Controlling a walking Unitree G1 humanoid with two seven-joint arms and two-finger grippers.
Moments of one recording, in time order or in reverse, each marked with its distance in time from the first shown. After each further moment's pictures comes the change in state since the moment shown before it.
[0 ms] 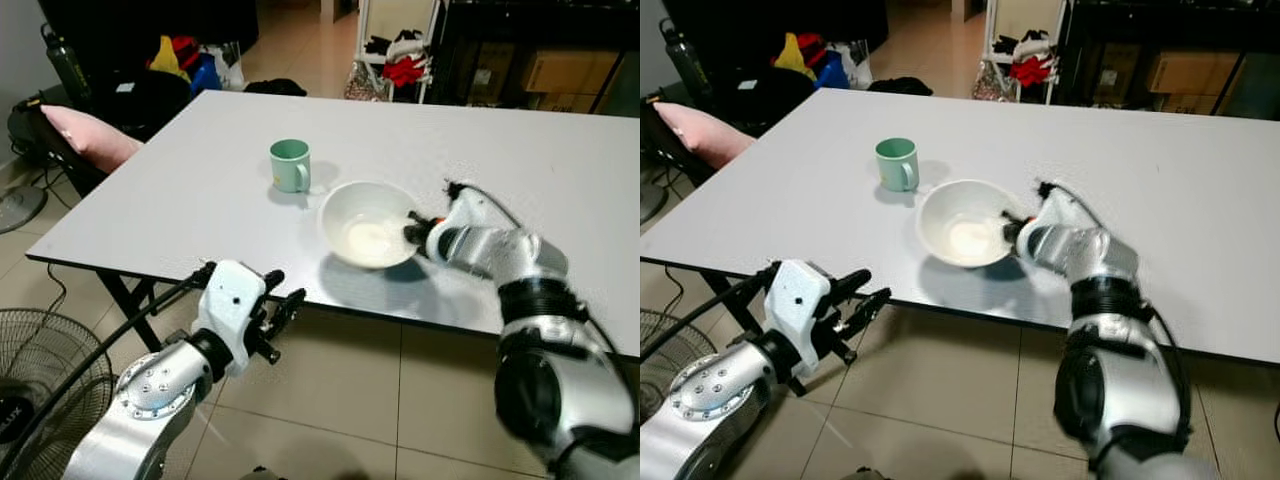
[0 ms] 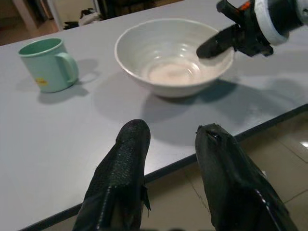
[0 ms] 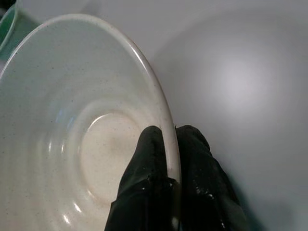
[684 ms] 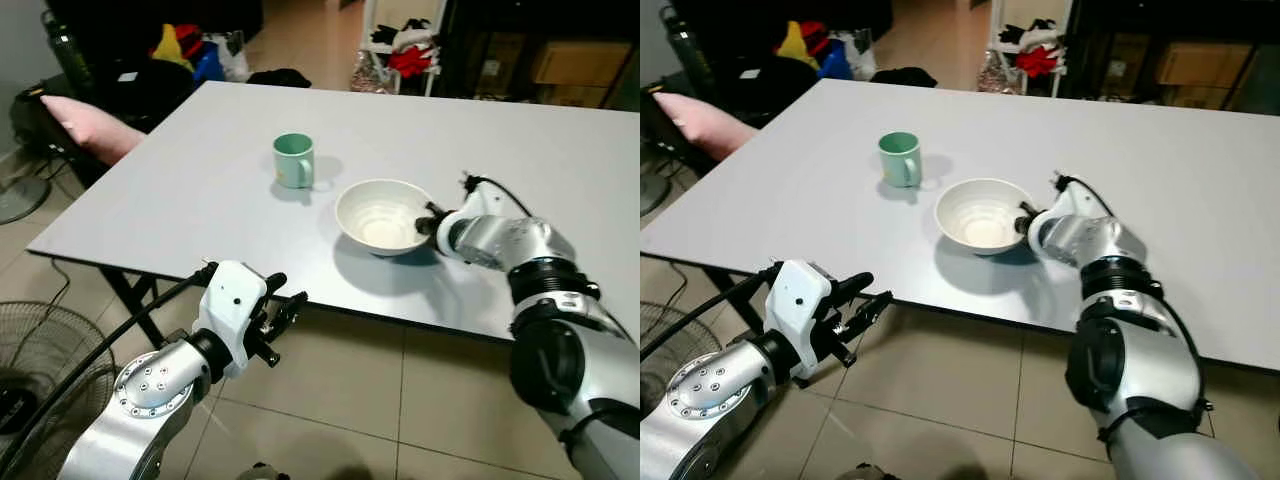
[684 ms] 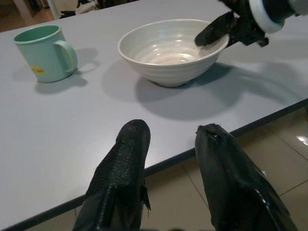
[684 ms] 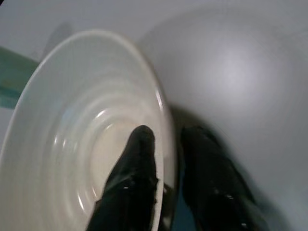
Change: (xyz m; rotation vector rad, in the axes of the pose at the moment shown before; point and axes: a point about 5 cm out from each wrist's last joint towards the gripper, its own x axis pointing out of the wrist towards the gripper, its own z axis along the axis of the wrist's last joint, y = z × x) left arm 0.000 0.001 0.000 0.003 0.014 -0.020; right arm 0.002 -0.011 0.015 0.125 -0.024 -0.067
